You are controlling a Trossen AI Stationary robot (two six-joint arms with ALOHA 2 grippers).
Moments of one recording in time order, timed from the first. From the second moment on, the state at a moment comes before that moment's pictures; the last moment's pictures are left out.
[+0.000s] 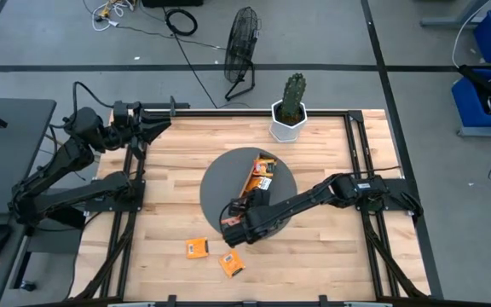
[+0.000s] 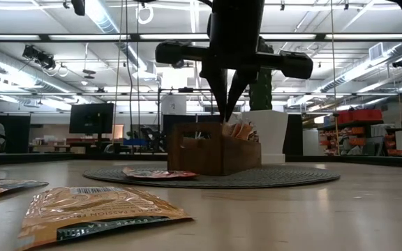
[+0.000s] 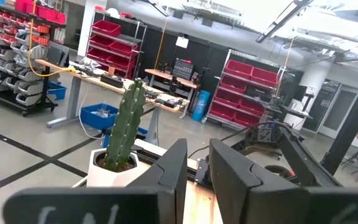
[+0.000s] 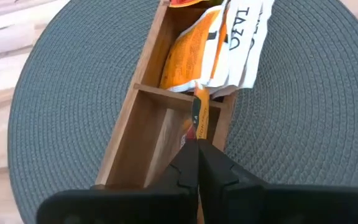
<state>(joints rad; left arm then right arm) 0.57 0.55 0.81 -0.13 0.29 -0.33 0.35 2.37 2.11 -1.45 0.59 2.15</state>
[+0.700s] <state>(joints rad) 0.57 0.55 0.81 -0.15 0.29 -0.33 0.42 2.29 2.11 -1.50 0.62 2.10</state>
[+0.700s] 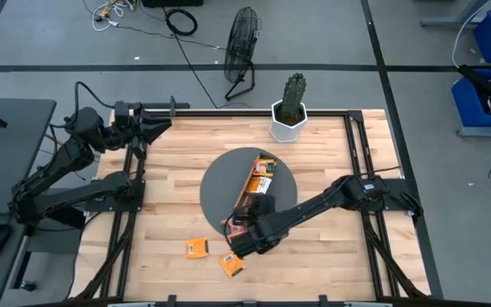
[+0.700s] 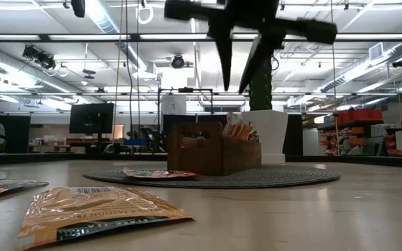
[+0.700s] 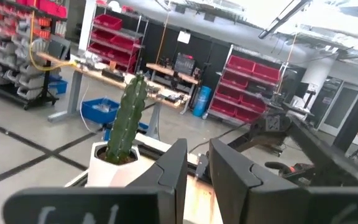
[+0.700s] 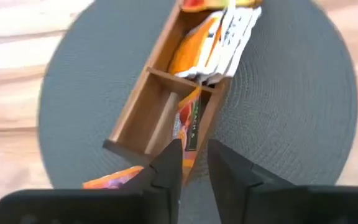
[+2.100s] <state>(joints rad) 0.00 0.92 0.81 -0.62 0.40 -0.60 0.54 2.01 2.11 -1.57 0.80 1.40</state>
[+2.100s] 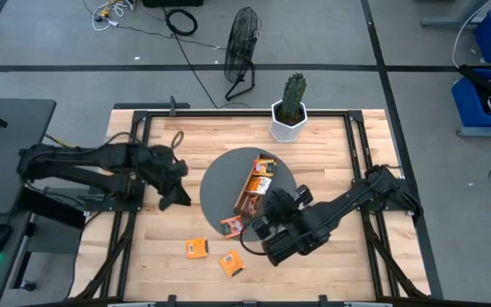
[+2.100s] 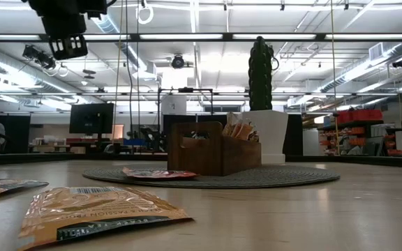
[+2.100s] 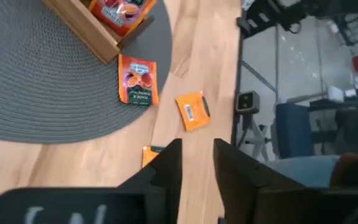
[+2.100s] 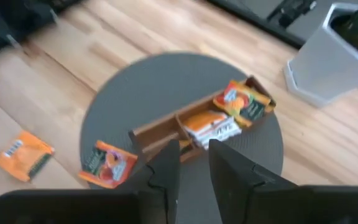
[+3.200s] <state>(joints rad) -0.92 1.25 0.81 -0.56 -0.59 -1.75 0.59 1.84 2.11 -1.57 0.93 1.16</state>
